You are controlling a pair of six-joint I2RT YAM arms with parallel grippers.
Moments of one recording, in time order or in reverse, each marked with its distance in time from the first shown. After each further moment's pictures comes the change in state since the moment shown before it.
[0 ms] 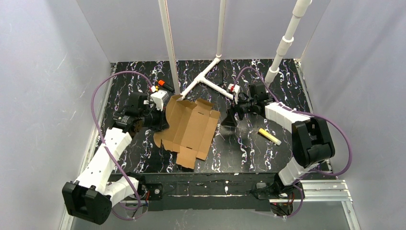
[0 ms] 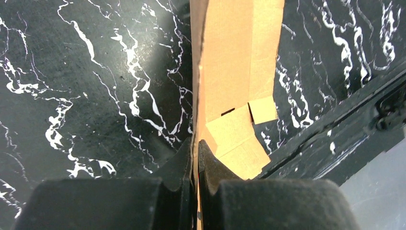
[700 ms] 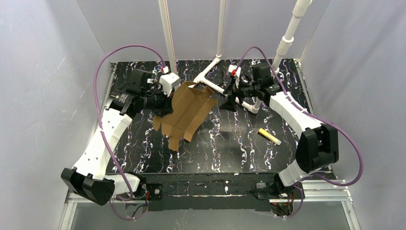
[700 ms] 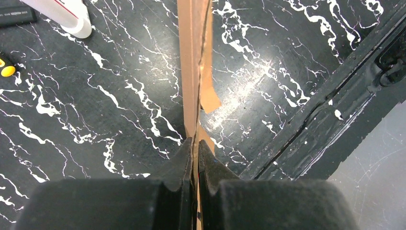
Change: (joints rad) left arm -0.101 0.233 0.514 -0.313 0.011 0.290; right arm 0.027 -0.056 0.299 -0.155 -0.034 -0.080
